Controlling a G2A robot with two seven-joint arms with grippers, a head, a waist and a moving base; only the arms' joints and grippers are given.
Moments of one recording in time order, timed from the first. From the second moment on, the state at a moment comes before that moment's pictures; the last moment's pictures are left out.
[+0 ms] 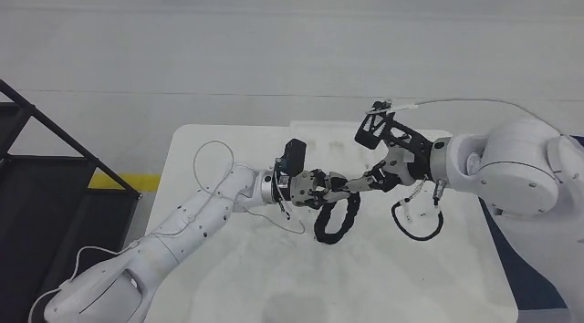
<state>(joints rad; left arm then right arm) 0.80 -1.12 -0.57 -1.20 1.04 -1.01 0.50 -0.82 -0.91 1.09 -2.05 -0.40 -0.27 1.32</state>
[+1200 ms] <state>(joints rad) 0.63 -0.90 -0.48 -1.41 0.03 -1.01 -0.56 -0.87 -0.85 1.02 -2.05 -0.56 -0.71 1.11</state>
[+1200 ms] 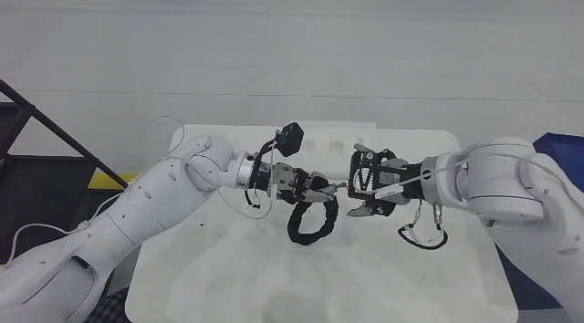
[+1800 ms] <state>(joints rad) 0.68 -0.90 -0.52 -1.41 -0.03 -1.01 -0.63 -0.86 -0.84 0.99 -2.10 -0.67 -0.75 1.07</state>
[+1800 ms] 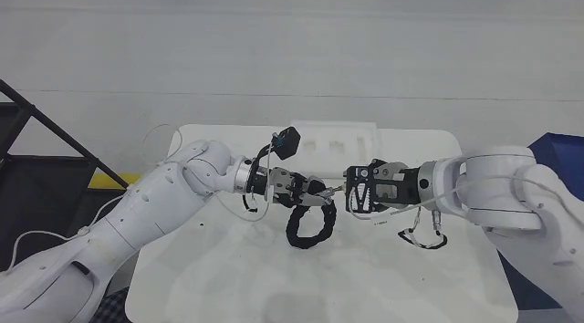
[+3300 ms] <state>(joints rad) 0.74 -0.94 -0.61 -1.44 0.13 -1.01 -0.57 -0.87 -0.85 0.99 -1.94 -0.12 -0.23 1.12</state>
